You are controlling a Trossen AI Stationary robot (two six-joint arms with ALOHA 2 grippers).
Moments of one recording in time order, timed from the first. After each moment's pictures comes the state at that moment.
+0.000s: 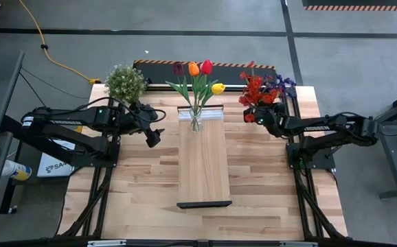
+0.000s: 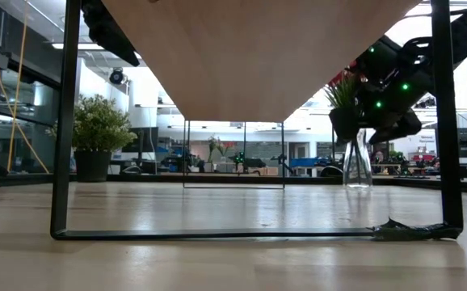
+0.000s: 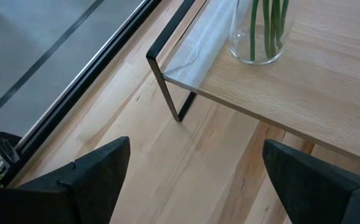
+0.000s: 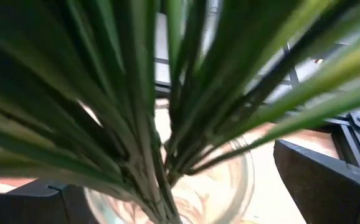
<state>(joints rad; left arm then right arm) -0.01 1.04 1.04 -0.87 -0.48 -0.34 -0.43 1.22 0.38 0.14 0.81 0.53</state>
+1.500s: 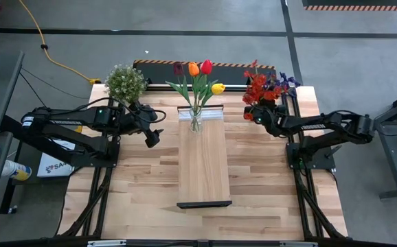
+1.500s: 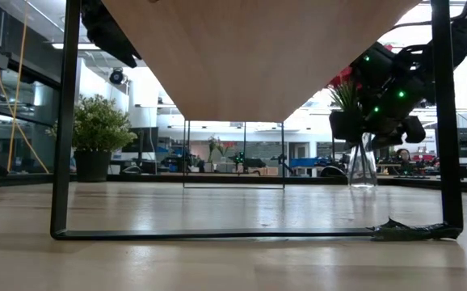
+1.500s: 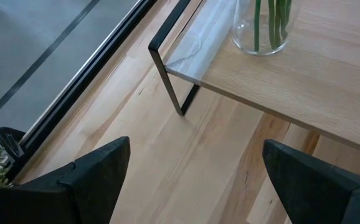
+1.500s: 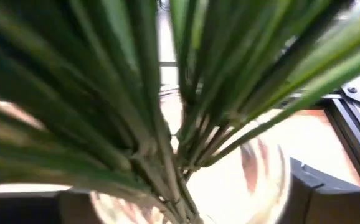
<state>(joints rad) -0.01 1.04 1.04 -0.89 -0.48 -0.34 -0.46 1.28 0.38 0.16 0.85 0.70</state>
